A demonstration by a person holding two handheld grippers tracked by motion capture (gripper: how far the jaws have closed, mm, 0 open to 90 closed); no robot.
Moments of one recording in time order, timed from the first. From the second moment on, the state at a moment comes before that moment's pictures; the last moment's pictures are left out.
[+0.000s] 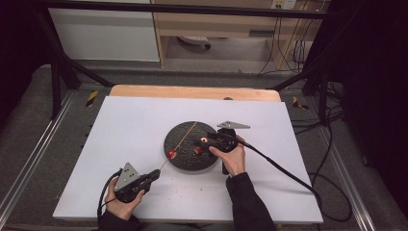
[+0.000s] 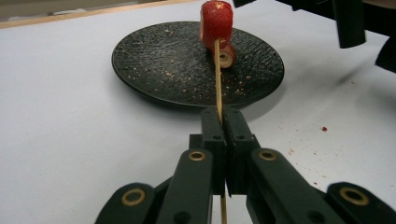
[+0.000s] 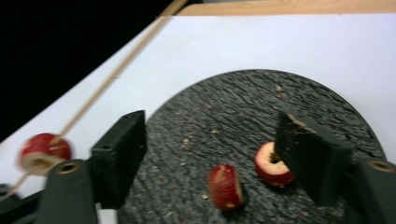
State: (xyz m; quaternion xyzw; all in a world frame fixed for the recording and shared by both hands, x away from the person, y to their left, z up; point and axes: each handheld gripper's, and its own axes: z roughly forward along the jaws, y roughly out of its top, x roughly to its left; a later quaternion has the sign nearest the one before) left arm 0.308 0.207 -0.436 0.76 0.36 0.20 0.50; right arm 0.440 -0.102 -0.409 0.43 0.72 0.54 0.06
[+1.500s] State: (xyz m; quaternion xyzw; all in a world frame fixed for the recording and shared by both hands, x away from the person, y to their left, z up) left arm 0.308 0.202 -0.437 0.76 0.36 0.20 0.50; right arm 0.402 -0.032 -0.422 0.40 0.72 0.56 -0.02
